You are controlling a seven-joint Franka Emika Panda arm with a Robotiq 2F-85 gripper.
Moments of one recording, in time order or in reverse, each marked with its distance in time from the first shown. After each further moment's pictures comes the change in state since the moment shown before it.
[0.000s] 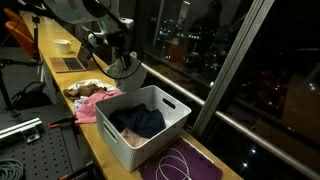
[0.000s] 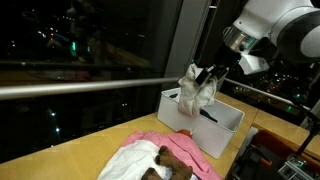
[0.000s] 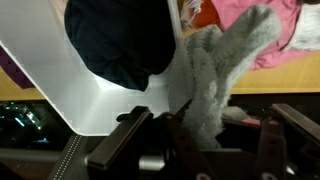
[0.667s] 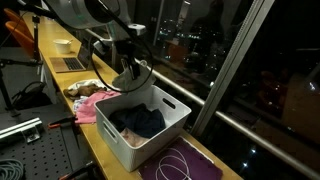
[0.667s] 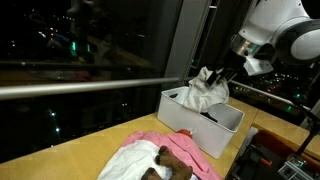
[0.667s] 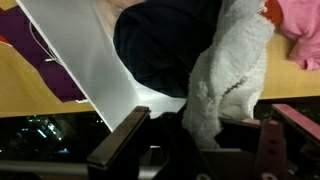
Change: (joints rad) arm -0.167 -0.024 0.017 -0.040 0.002 0.001 -0.065
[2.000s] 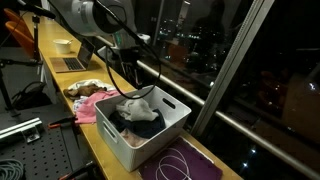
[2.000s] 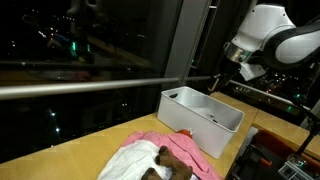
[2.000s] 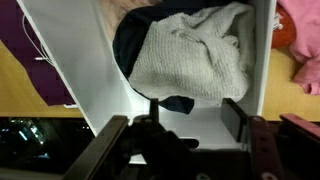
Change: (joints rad) arm -0.036 0.083 0.013 0.041 0.058 0.002 -0.164
